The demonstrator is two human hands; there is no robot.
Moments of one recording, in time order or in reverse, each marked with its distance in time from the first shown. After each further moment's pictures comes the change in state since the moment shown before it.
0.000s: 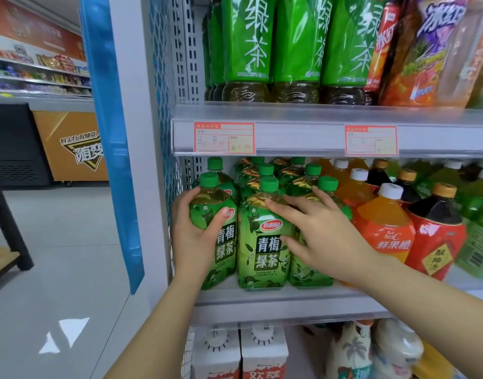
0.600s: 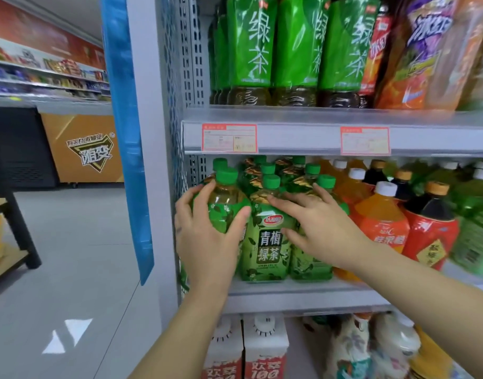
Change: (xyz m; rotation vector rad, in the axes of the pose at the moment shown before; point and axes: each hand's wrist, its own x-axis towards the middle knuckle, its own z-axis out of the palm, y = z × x) left_hand -0.037 0.054 -0.004 0.295 0.110 0.098; right_hand 0.003 -0.009 -0.017 -0.014 -0.122 0.039
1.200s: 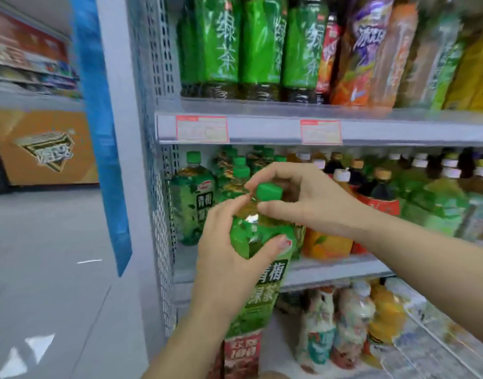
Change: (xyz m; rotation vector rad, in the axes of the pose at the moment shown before) left_hand -0.050 0.043 -0.025 -0.340 -0.401 0.106; right_hand -0.024 -0.030 -0.085 0.976 -0.021 0.063
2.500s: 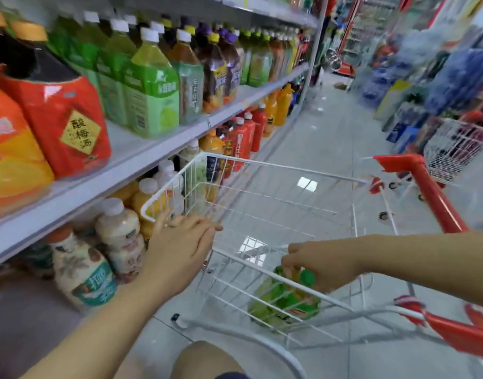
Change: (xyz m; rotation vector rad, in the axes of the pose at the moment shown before) left_hand -0.132 -0.003 0.294 0.050 -0.973 0.446; right_hand -0.405 0.085 -0.095 -0.461 -0.647 1.231
